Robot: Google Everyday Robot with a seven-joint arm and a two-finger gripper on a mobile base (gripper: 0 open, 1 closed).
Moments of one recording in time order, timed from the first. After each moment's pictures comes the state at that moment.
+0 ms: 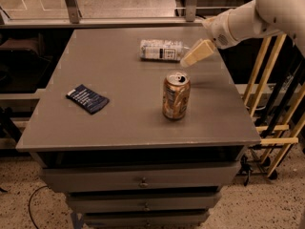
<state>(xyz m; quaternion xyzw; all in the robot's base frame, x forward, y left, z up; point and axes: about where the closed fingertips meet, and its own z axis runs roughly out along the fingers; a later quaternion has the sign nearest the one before) 0.729 -0.140 0.908 -0.50 0.74 0.09 0.44</state>
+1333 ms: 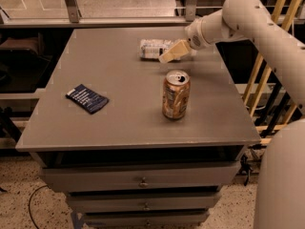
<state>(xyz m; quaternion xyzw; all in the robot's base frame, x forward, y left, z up) 0.786 -0.090 0.873 -0.44 0.77 0.14 0.44</state>
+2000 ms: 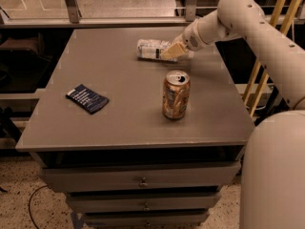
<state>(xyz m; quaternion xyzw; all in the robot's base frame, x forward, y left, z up) 0.792 -0.084 0.855 -0.44 0.78 0.15 0.41</state>
